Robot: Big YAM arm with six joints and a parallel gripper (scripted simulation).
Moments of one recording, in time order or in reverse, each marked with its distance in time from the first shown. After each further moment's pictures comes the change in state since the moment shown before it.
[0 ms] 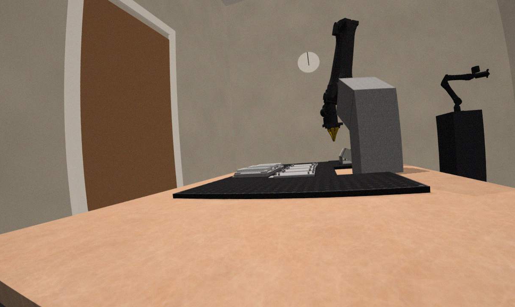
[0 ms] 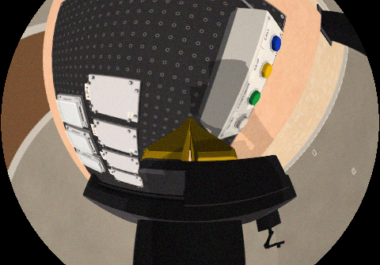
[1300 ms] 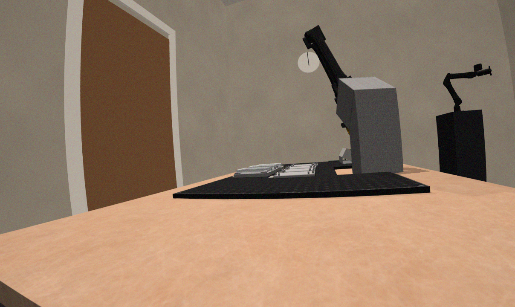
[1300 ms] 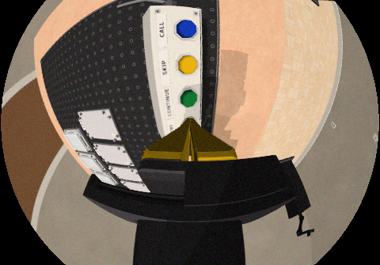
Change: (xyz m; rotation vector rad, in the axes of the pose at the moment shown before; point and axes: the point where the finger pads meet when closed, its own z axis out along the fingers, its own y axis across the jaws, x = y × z) arm -0.005 -0.106 0.002 -0.006 0.008 0.278
